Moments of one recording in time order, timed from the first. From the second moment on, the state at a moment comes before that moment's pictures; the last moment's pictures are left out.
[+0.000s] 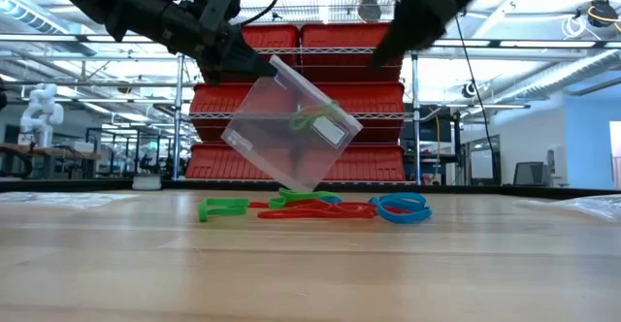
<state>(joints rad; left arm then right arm) 0.14 1.20 0.56 0.35 -0.08 -0.07 0.08 1.35 0.91 -0.24 0.36 0.05</state>
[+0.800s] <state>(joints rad) 0.14 1.20 0.56 0.37 -0.08 -0.07 0.03 1.52 0.63 0.39 0.34 0.05</state>
